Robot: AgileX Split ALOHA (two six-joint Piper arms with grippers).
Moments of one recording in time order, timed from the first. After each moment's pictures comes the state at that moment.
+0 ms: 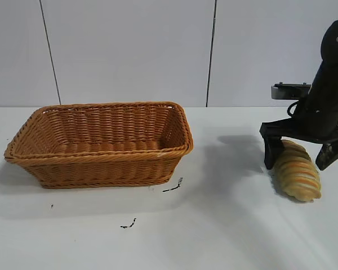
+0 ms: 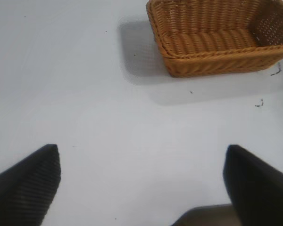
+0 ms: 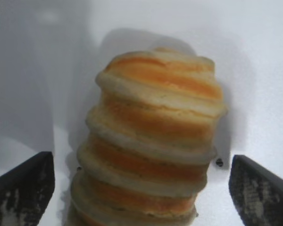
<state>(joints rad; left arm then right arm) -0.02 -0.01 -0.50 -0.04 1.07 0.08 0.05 2.12 -1.31 0.06 0.66 -0.05</state>
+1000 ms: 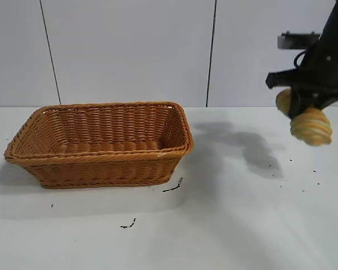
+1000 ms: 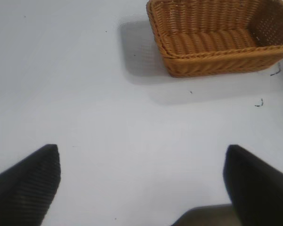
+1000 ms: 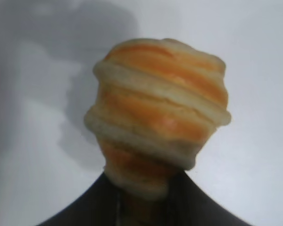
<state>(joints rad) -0.02 -0.01 -0.50 -0.04 1.07 0.08 0.12 1.97 -1.70 0.02 0.99 -0.05</state>
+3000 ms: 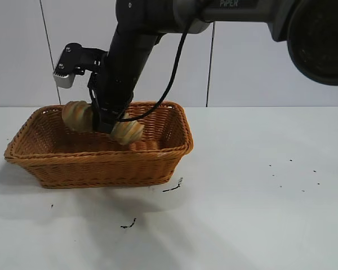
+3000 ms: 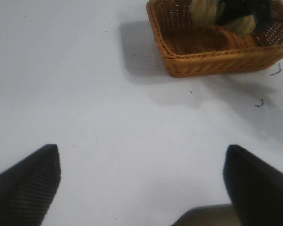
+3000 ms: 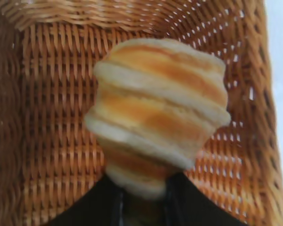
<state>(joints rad) -0.02 -0.01 -0.50 -0.04 1.07 0.08 0.64 2.52 -2.34 0.19 0.95 -1.05</state>
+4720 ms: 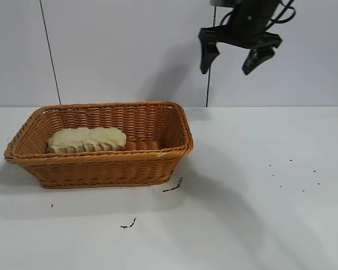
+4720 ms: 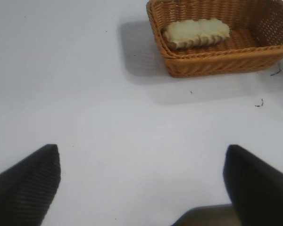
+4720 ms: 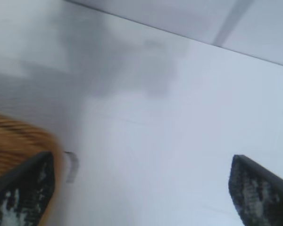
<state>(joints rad) -0.02 -0.01 -0.50 -0.04 1.07 0.08 0.03 2.39 -2.34 0.13 1.19 -0.10</state>
